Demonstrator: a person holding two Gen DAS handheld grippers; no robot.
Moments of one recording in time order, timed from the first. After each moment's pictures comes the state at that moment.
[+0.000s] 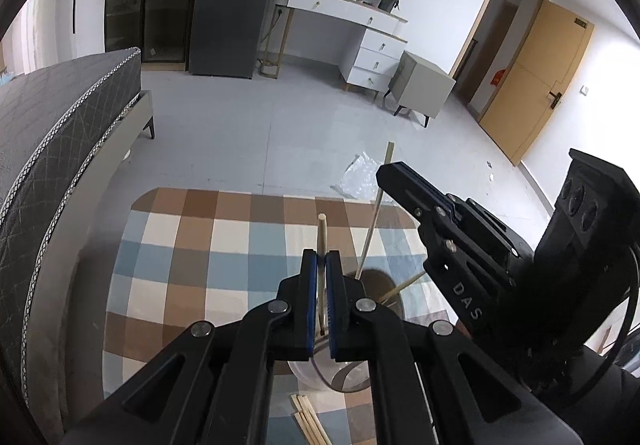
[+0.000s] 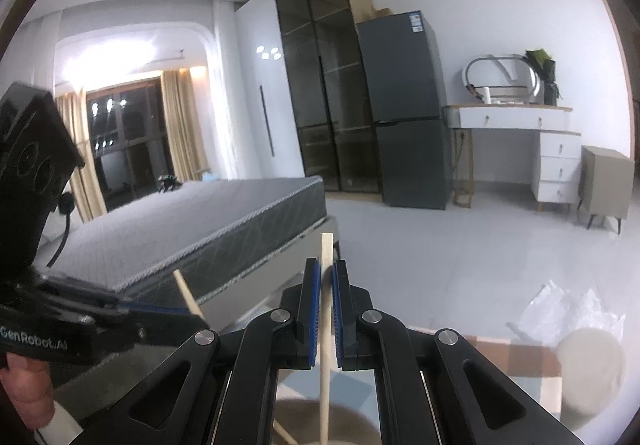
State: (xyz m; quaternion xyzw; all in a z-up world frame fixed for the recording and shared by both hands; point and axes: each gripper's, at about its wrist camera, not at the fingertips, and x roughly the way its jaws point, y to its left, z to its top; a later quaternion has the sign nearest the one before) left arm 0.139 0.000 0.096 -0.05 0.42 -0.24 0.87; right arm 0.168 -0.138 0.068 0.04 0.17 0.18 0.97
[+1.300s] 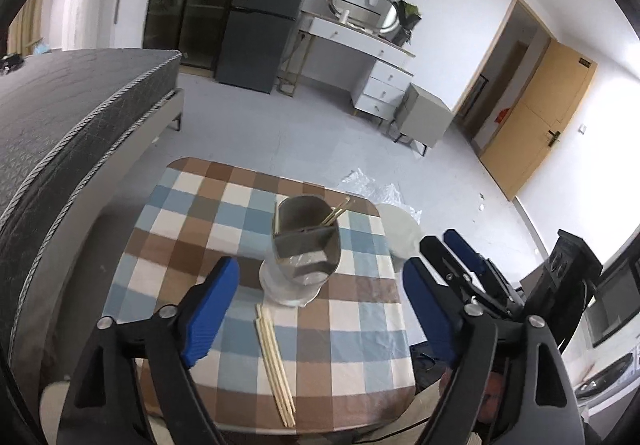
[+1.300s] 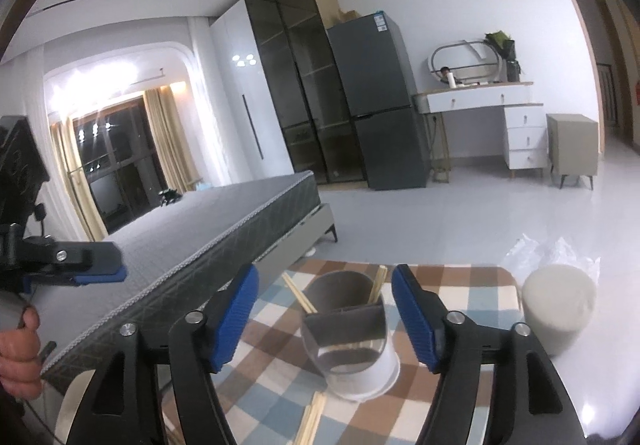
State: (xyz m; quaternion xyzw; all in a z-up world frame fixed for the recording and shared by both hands) left arm -0.022 0.027 0.153 -0.11 0.39 -0.19 0.89; right arm 0.004 -0.182 0.094 0.10 0.18 0.14 0.97
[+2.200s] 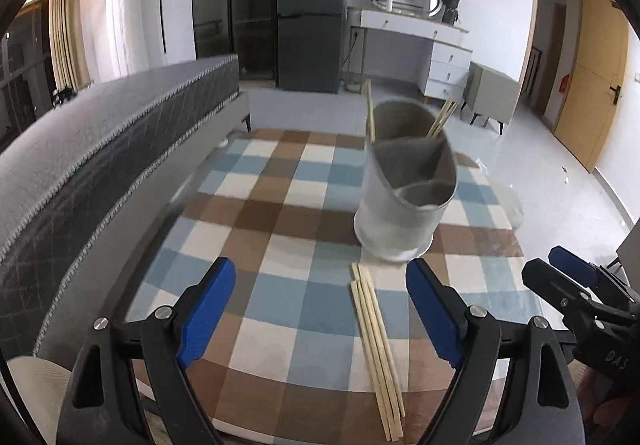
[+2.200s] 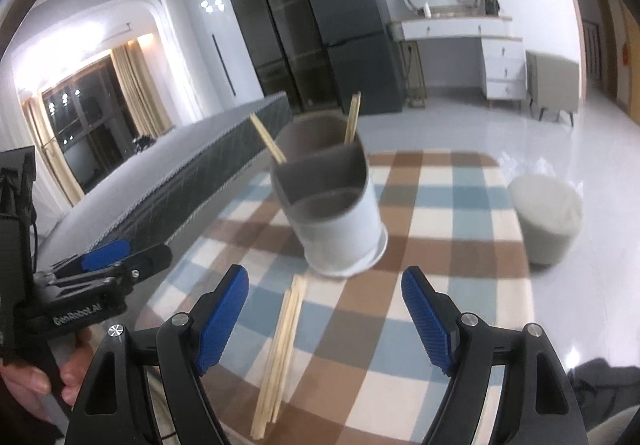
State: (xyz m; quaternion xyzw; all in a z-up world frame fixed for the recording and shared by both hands) left arm -0.033 0.026 0.005 0.00 0.37 -0.07 0.93; right arm -0.030 -0.166 -0.022 0.10 0.31 0.11 0.94
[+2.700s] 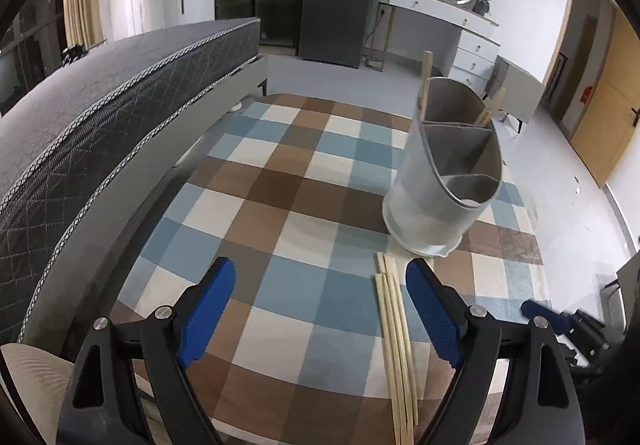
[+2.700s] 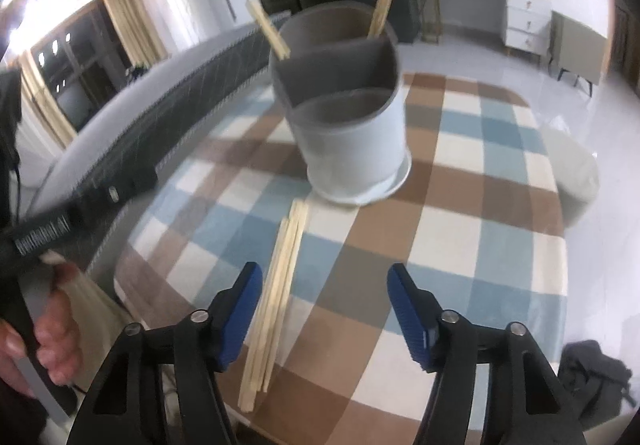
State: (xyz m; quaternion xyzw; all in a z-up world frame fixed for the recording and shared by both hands) left arm -0.008 0.048 -0.010 -0.04 0.42 -0.04 0.91; right arm -0.001 -0.133 -0.069 0.05 0.44 0.12 0.89
